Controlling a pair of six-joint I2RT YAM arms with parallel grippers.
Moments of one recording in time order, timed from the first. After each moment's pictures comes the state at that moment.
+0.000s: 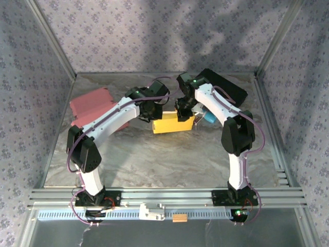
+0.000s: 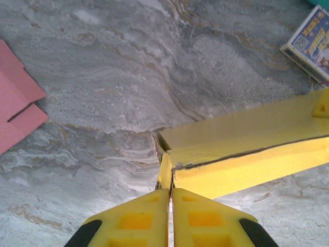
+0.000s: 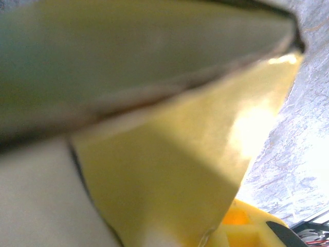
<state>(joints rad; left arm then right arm) -0.75 1.78 1.71 -1.11 -0.21 -0.61 0.49 2.02 1.85 -1.21 -0.28 1.88</state>
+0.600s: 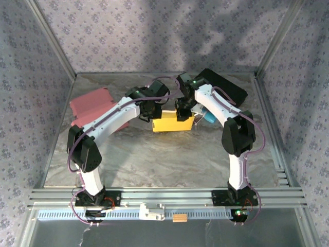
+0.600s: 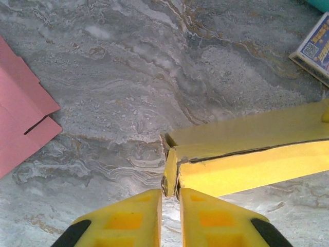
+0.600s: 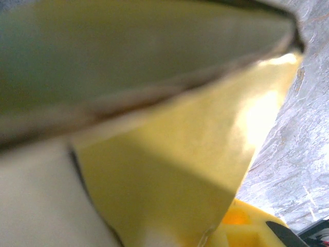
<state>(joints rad) -0.74 1.79 1.71 -1.10 -0.25 -0.57 0.50 2.01 1.83 -1.18 -0.27 1.95</state>
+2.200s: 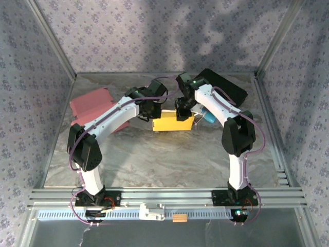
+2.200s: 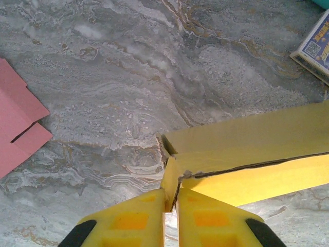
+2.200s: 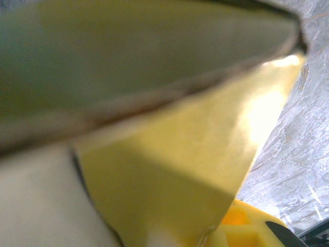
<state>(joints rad) -0.72 1.80 1.68 -1.05 -0.21 -0.54 0.50 2.01 1.83 -1.17 -0.27 1.97</state>
